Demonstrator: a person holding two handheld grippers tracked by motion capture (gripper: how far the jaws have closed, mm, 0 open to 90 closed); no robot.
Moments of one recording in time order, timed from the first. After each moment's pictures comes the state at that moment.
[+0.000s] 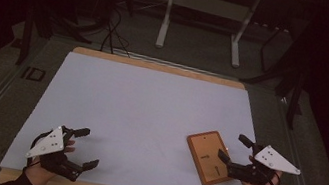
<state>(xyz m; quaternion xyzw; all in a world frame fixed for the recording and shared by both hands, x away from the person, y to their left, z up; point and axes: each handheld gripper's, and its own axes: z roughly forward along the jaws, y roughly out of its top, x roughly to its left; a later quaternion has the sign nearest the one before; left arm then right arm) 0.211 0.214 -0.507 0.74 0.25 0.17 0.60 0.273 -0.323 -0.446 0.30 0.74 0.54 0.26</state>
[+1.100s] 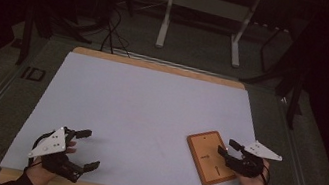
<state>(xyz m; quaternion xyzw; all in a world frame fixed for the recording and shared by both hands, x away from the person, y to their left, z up) 0.212 0.212 -0.509 0.75 0.24 0.16 0.60 0.317 -0.340 -0.511 0.38 0.77 0.47 0.21</state>
